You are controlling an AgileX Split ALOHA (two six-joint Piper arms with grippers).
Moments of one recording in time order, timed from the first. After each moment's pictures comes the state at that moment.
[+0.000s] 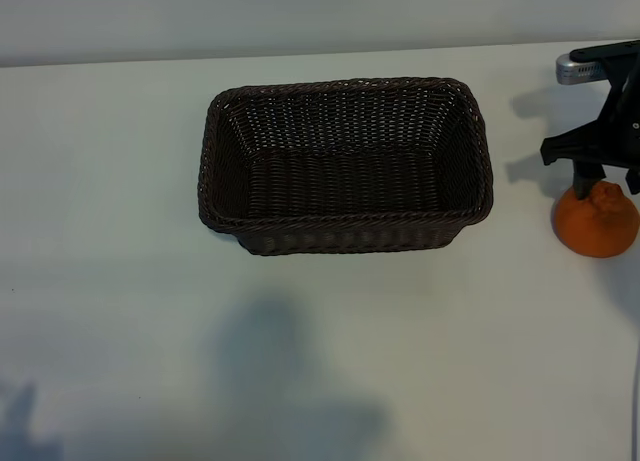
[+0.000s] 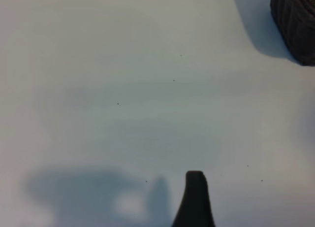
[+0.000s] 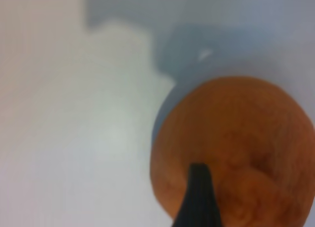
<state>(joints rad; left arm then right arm) -0.05 -0.01 -0.50 -0.02 1.09 0.02 -0.03 1.94 -1.28 -0.05 0.90 0.10</state>
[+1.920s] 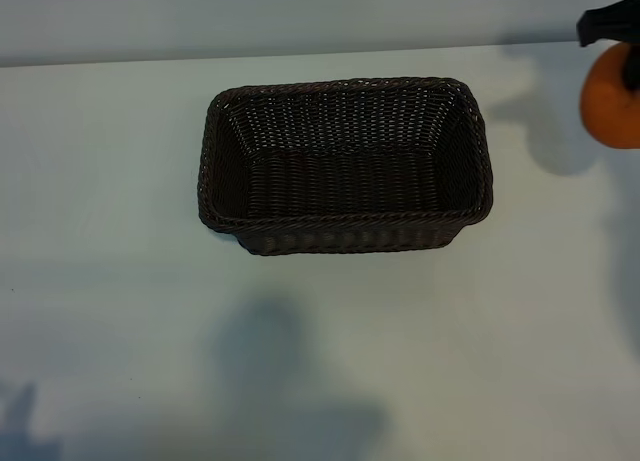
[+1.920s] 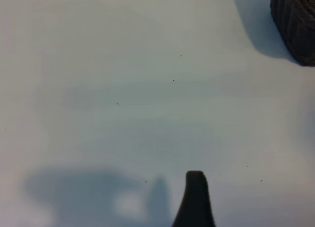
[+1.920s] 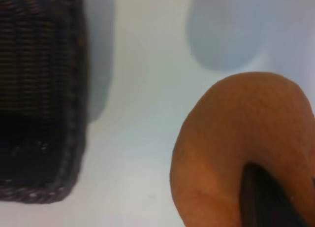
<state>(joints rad) -0.05 -0.01 -0.50 -0.02 1.09 0.02 0.01 1.68 -1.52 0.04 1.16 0.04</state>
